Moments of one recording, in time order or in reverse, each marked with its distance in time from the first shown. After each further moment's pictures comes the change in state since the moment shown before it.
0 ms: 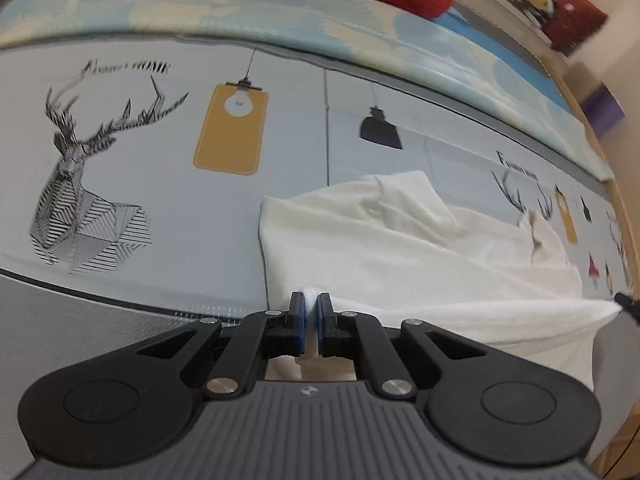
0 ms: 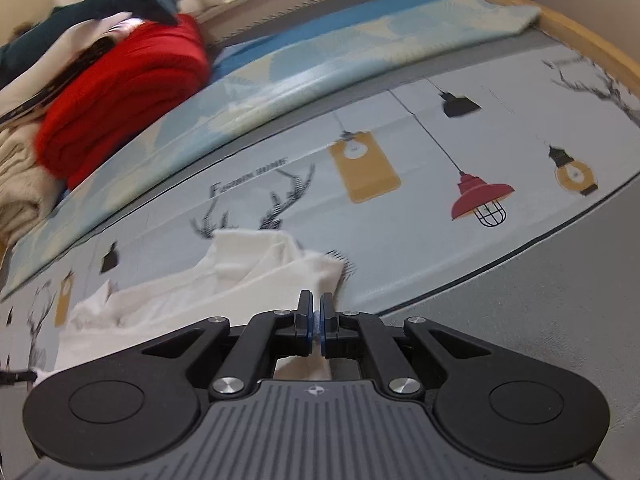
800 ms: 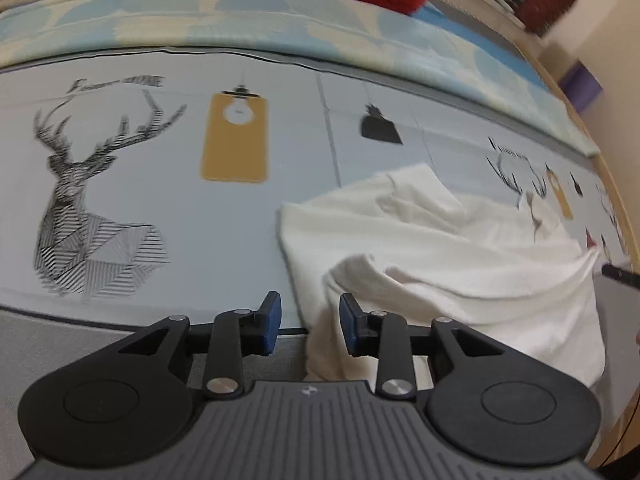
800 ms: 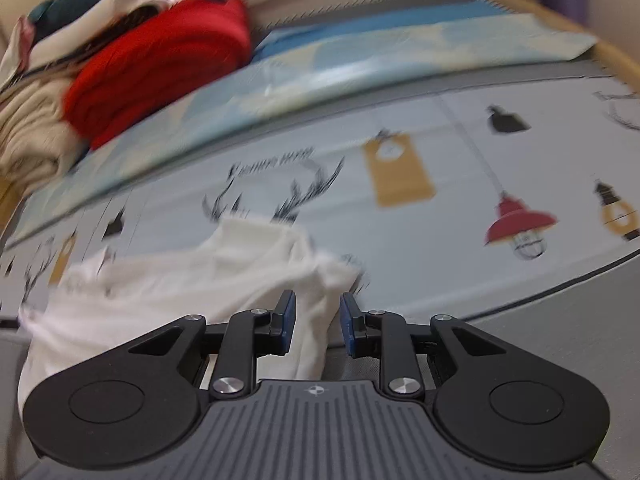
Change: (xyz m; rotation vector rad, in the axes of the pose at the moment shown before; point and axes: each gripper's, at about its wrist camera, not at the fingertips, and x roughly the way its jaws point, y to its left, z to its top) left arm 0.002 0.023 -0.006 0.134 -0.019 -0.045; right arm 0.032 -0.002 -0.005 -0.208 0.009 0.079
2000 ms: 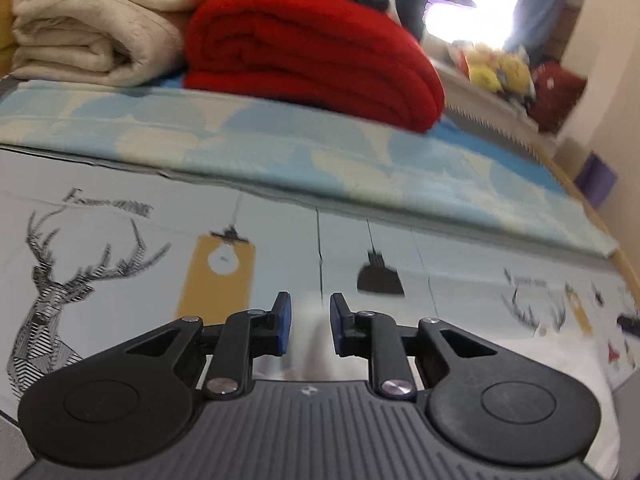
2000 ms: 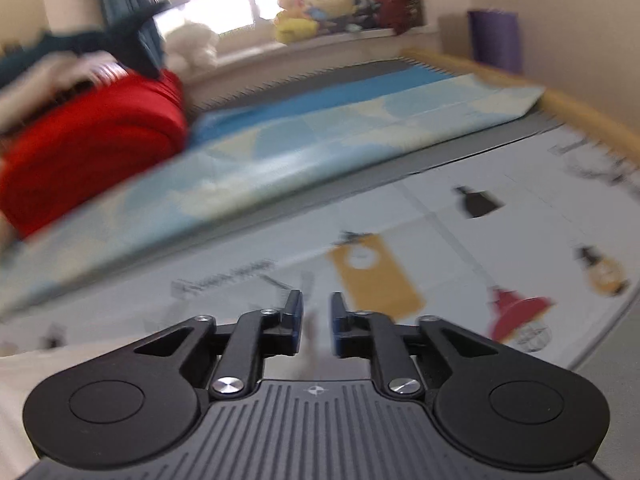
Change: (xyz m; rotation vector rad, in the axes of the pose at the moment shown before) left arm 0.004 -0.026 0.055 -0.099 -0.385 0.077; right arm 0.046 0.030 0.051 0.099 -0.260 -0.277
